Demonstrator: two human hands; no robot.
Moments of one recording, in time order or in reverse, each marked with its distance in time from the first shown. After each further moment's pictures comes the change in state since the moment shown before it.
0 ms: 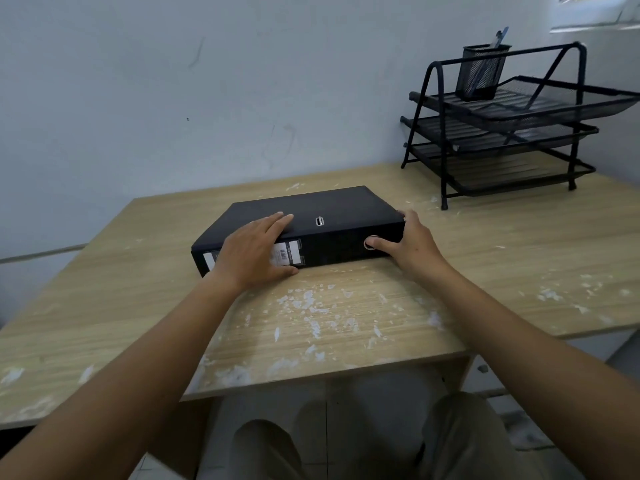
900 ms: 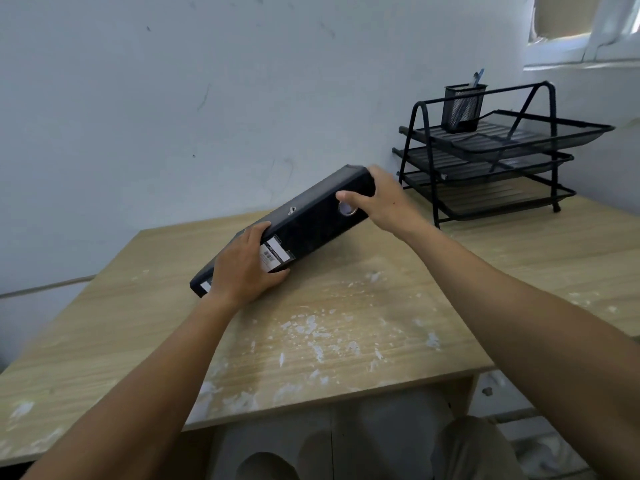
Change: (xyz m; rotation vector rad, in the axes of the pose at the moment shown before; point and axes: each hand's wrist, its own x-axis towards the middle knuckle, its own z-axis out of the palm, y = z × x) left_hand 0.005 -0.008 -0.020 -0.192 0.260 -0.156; right_hand 0.031 -0.111 -0.025 0.060 -0.016 -0.328
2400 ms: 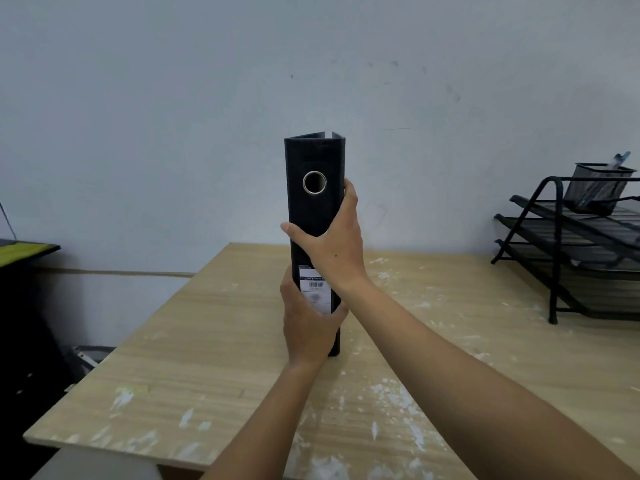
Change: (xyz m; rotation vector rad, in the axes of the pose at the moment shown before) left_hand -0.031 -0.021 -0.007 -0.725 0.422 -0.591; right_hand 0.017 -0.140 0.203 0.251 0.088 -0.172
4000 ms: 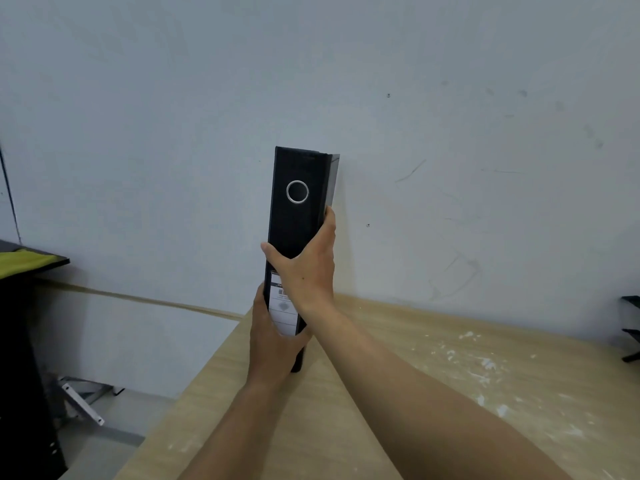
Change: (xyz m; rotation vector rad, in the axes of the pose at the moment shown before) left_hand 0.203 -0.146 -0.101 -0.107 -0.015 -0.137; right_hand 0.099 0.041 0.249 0.032 -0.055 -0.016
